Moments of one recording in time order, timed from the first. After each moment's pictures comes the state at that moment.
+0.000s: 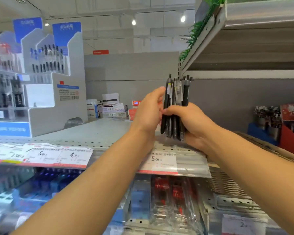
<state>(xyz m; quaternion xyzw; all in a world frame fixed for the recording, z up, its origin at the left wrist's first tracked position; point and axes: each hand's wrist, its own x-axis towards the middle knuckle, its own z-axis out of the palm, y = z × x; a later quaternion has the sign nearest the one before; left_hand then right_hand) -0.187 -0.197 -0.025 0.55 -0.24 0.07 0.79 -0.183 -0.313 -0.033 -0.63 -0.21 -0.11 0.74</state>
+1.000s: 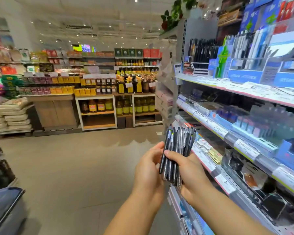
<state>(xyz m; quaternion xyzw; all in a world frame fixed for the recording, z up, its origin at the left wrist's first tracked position) -0.439 0.191 -0.233 0.28 0.26 0.46 0.80 -0.357 0.165 -0.249 -0.44 -0.24 0.43 0.75</state>
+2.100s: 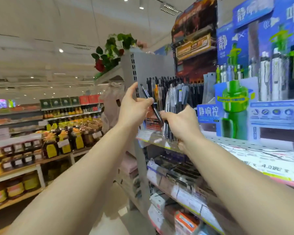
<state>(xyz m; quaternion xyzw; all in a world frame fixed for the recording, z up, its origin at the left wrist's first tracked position) -0.068 0.672 -0.009 0.71 0.07 0.48 0.51 -0.008 0.559 -0.050 -0.63 -0.24 -0.07 0.74</state>
